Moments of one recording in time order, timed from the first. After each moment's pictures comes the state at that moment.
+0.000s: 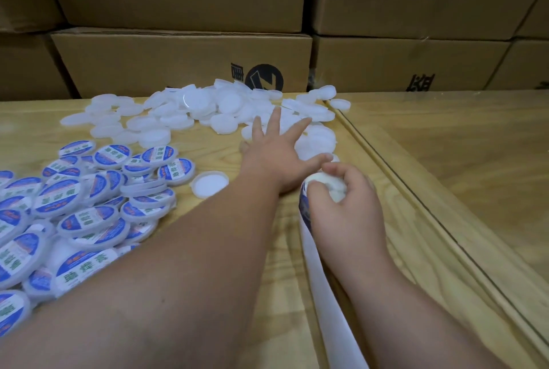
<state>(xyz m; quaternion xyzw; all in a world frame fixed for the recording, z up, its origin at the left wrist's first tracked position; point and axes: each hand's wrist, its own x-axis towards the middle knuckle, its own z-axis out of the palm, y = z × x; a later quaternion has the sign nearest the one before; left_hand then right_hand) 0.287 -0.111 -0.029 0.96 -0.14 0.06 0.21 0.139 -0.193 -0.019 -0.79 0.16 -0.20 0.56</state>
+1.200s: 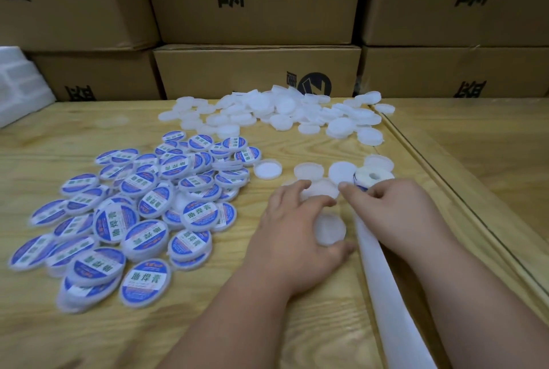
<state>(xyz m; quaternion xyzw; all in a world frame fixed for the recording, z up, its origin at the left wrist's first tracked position) 0.088 -0.034 -0.039 0.94 -0.14 0.07 0.29 0.097 -0.202 0.005 -0.92 0.10 -0.10 0.35</state>
